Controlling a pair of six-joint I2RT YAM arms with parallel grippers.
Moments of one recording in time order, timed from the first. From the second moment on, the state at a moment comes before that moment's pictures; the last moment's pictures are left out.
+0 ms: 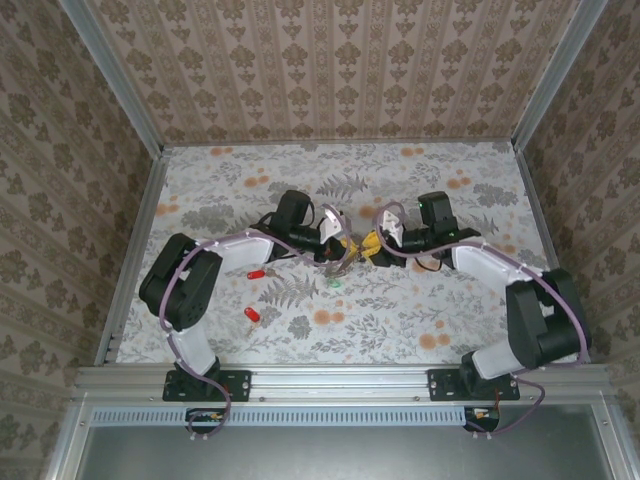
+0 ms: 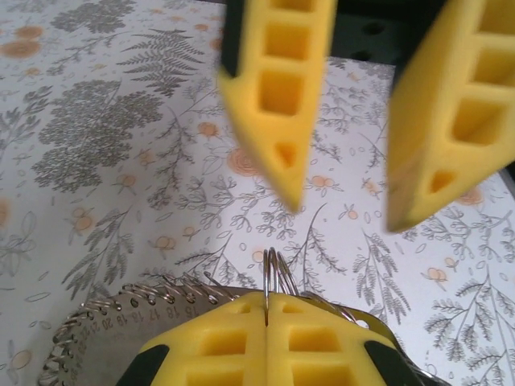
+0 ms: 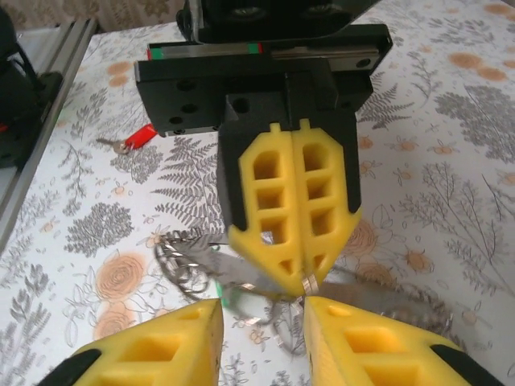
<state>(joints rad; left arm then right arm) -0.64 1.78 1.01 0.11 0.89 0.43 0.25 1.43 0.78 -0.13 -0.94 -0.64</state>
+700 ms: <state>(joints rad) -0.62 1.78 1.02 0.11 0.89 0.39 0.31 1.47 0.66 0.25 -0.74 -0.07</state>
